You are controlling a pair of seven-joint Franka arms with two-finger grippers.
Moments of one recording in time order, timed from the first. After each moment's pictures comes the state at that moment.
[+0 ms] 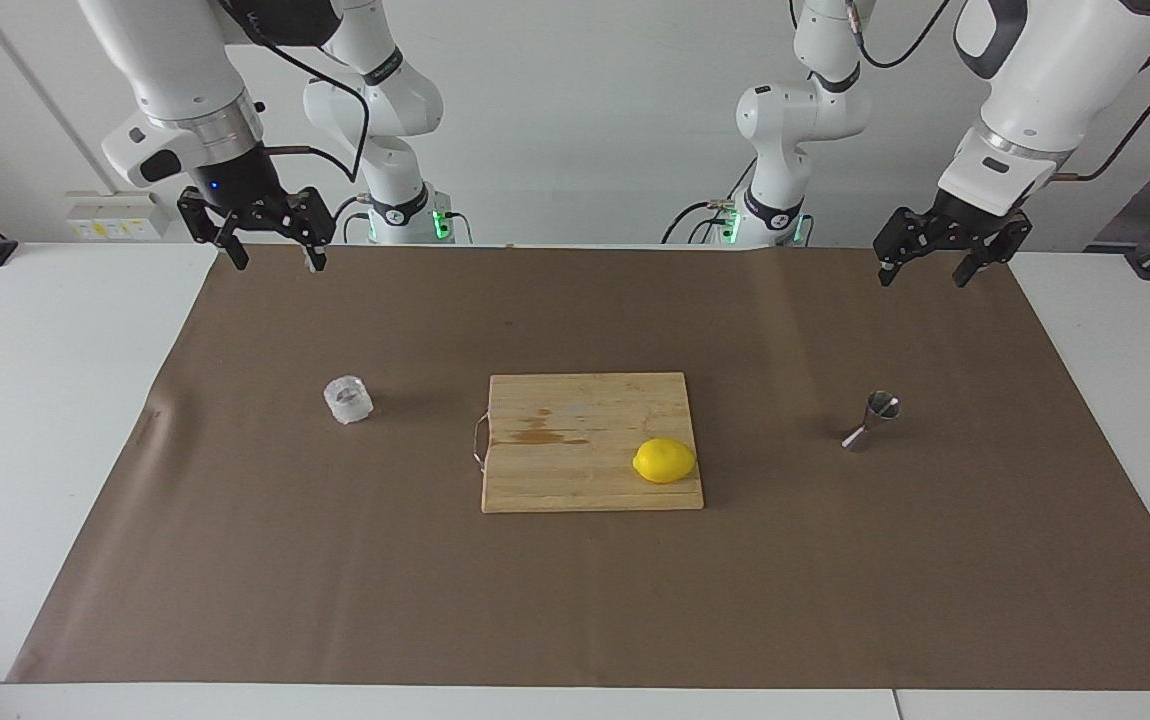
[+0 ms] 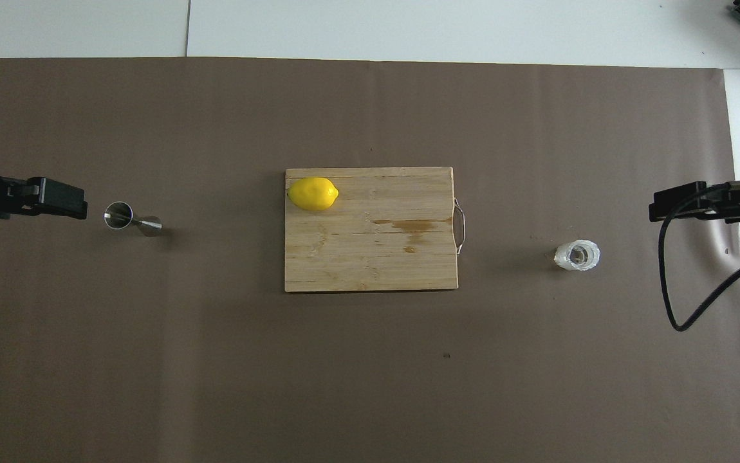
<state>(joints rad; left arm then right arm) 0.02 -0.04 -0.13 -1.61 -0.02 1.59 -0.04 -0.03 -0.05 0.06 -1.61 0.01 1.59 0.07</state>
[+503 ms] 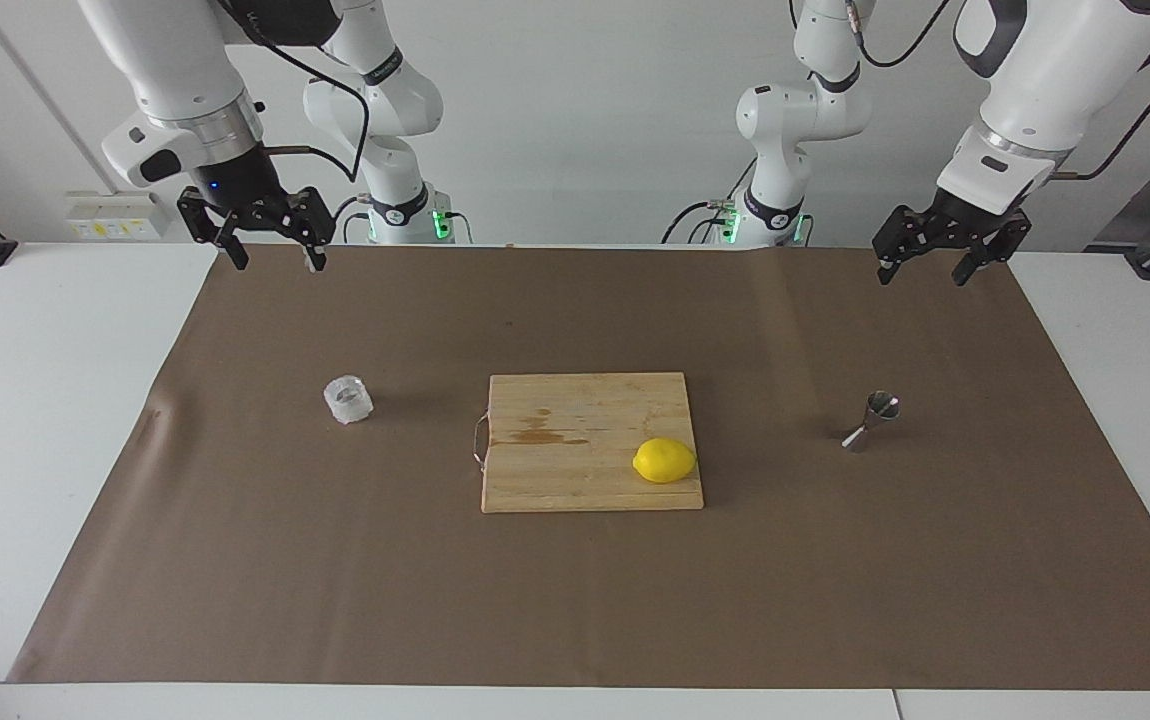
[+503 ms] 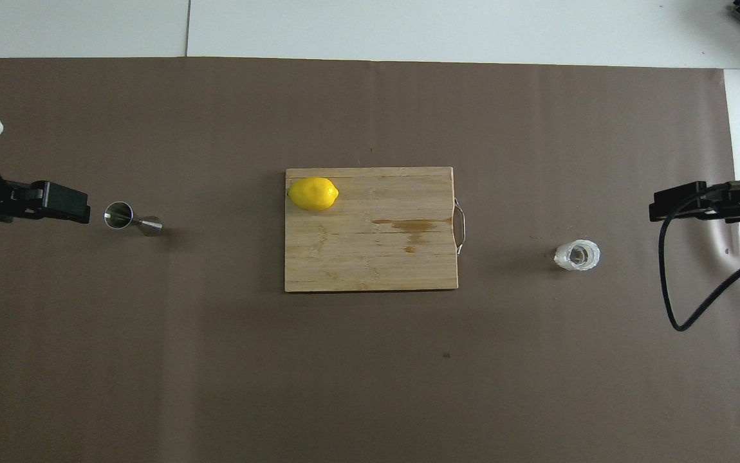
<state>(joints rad) 0.02 -0.04 -0.13 -1.61 -0.02 1.57 -0.03 -0.03 -0.05 0.06 -1.61 0.01 1.59 0.07</state>
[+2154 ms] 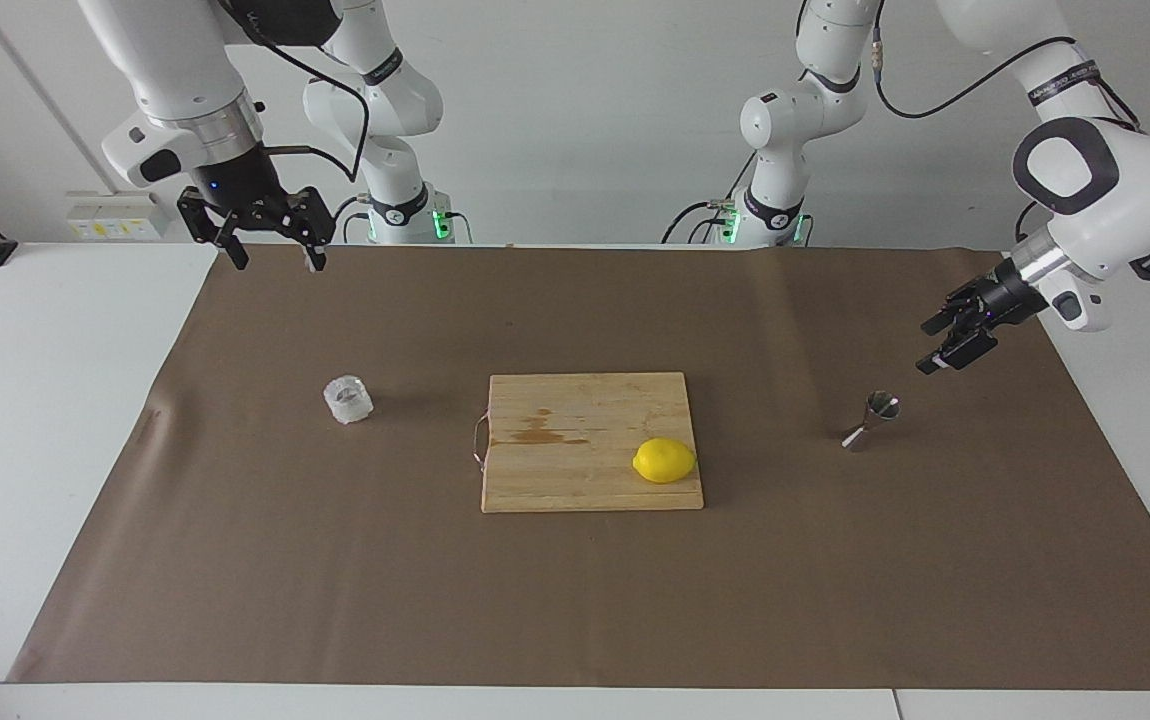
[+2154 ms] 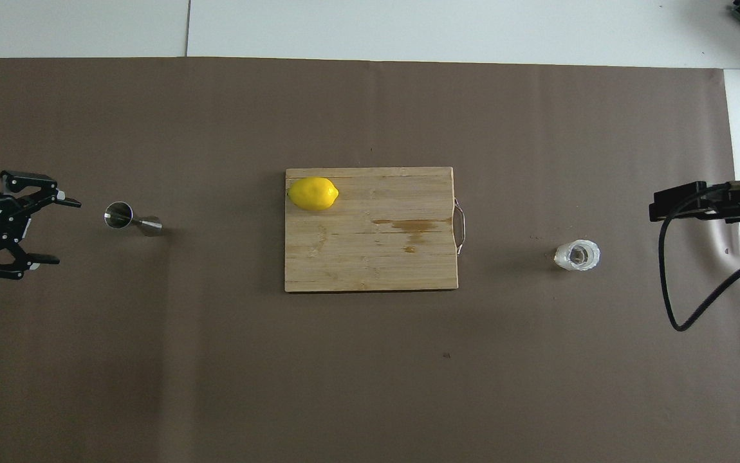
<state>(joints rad) 0.31 0.03 -0.12 -1.95 -0.45 1.86 -0.78 -0.03 -0.05 0.06 -1.61 0.01 1.59 0.07</state>
